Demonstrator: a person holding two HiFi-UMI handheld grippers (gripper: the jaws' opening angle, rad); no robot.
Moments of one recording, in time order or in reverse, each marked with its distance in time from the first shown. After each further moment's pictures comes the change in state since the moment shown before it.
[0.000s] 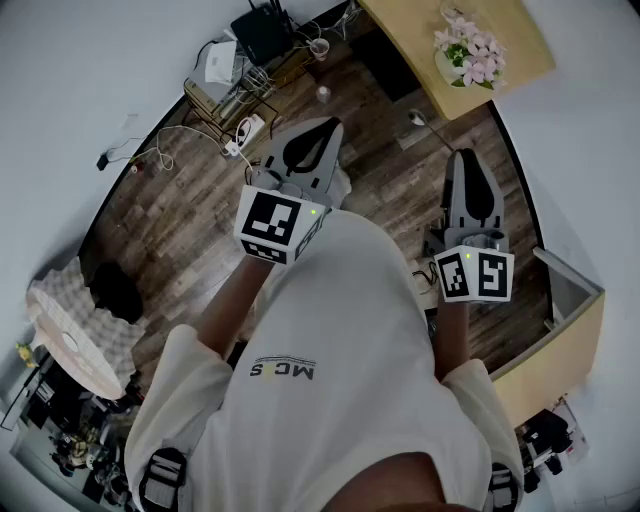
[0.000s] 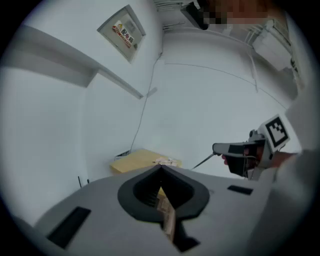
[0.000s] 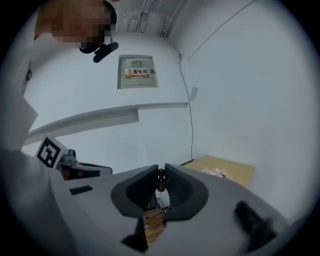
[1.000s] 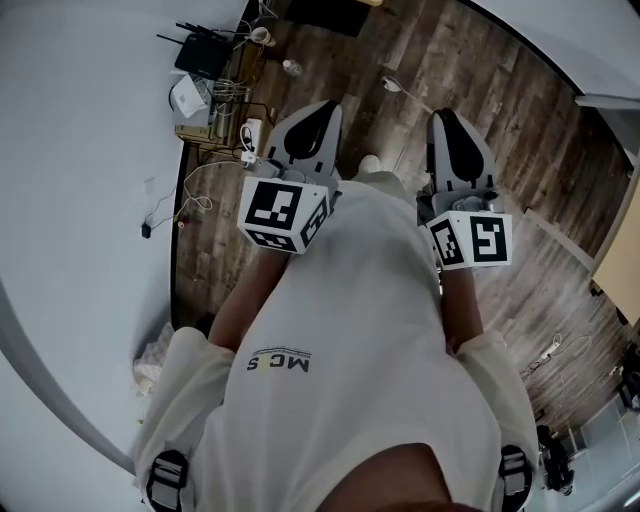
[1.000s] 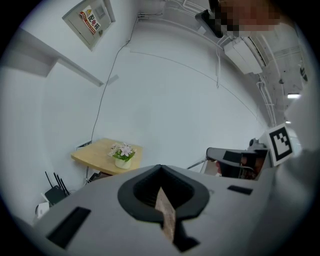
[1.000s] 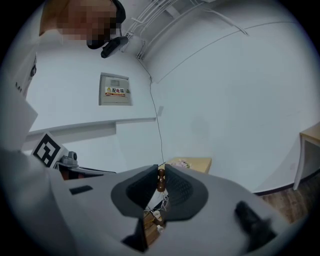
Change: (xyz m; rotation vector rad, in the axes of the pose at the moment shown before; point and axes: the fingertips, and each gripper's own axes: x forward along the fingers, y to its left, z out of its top) left arm -0.071 -0.175 -0.054 0.086 0.101 -0.335; right arm -0.210 0.015 -0.055 0.134 -0.136 -0.322
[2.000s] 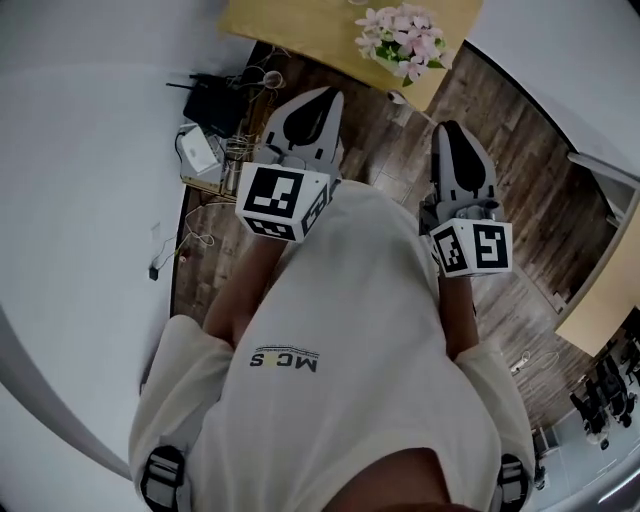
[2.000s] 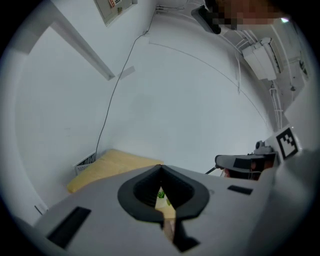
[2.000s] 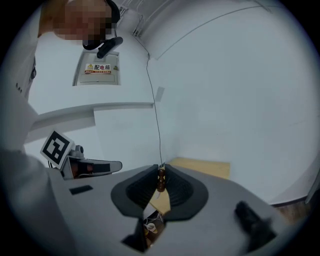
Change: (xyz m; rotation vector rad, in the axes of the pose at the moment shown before) left arm 0.190 0.264 0.134 -0.031 -0.028 0.017; right arm 0.325 -0.018 0.048 -0.028 0.109 0.008
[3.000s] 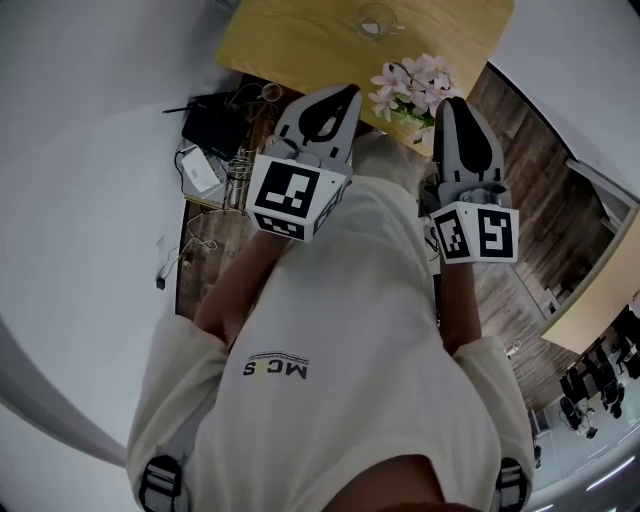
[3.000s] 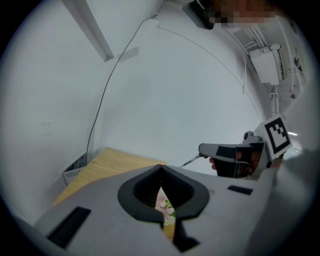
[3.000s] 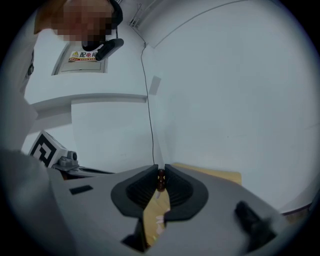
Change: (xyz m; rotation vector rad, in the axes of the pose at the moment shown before) left arm 0.126 0.091 0.038 -0.023 0.074 -0.076; right arm 0.184 -0.035 0.048 -0.016 0.017 -0.025
